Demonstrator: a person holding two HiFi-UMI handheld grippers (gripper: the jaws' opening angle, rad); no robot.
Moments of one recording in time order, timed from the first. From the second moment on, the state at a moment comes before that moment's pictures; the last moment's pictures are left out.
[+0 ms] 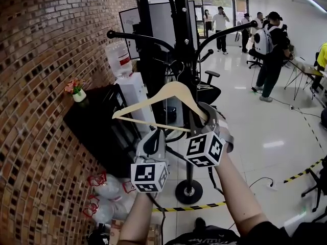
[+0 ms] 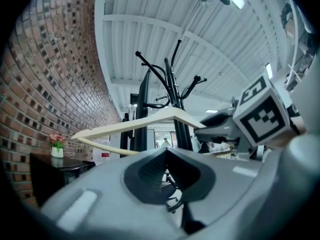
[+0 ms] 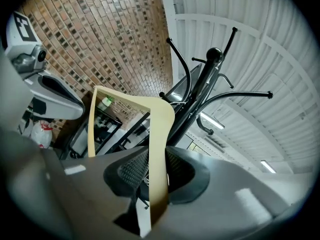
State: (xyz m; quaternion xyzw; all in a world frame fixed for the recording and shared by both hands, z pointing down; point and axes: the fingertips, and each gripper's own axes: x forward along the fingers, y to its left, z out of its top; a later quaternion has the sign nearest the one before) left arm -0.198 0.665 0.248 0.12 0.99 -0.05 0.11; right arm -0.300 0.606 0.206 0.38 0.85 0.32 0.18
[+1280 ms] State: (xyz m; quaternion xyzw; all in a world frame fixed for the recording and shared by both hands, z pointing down) left arm -0.204 0.651 0.239 0.11 0.98 -0.06 0.12; right arm -0.271 0.579 0.180 0.39 0.84 0.27 0.27
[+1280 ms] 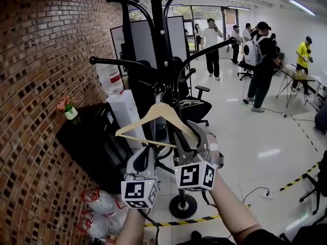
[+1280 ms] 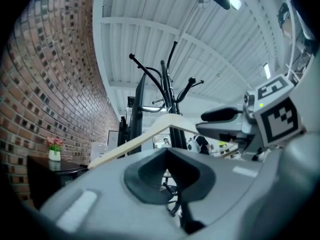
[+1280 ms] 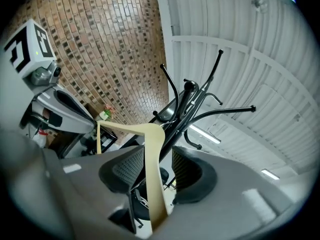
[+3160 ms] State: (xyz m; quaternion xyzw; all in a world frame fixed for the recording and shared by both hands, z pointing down) left arm -0.156 0.567 0.322 0.09 0.99 0.02 0.05; right arm -0.158 0.497 0.293 0.51 0.83 0.13 0.18
